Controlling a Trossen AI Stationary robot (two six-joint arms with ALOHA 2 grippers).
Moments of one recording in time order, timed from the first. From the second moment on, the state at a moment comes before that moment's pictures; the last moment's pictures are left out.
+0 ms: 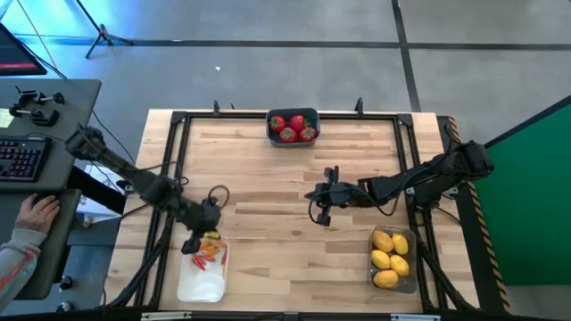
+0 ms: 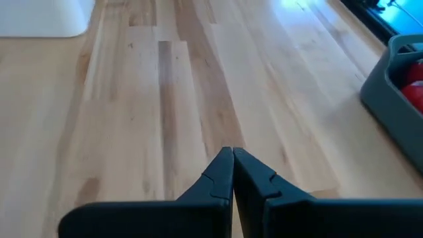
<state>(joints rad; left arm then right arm) -0.53 0.98 0.69 -0.57 0.04 -0.51 0.17 1.50 0.71 0.20 0.32 0.10</state>
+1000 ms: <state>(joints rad) 0.00 0.76 0.32 0.21 0.13 -0.06 -0.10 1.45 0.70 0.21 0.05 -0.11</state>
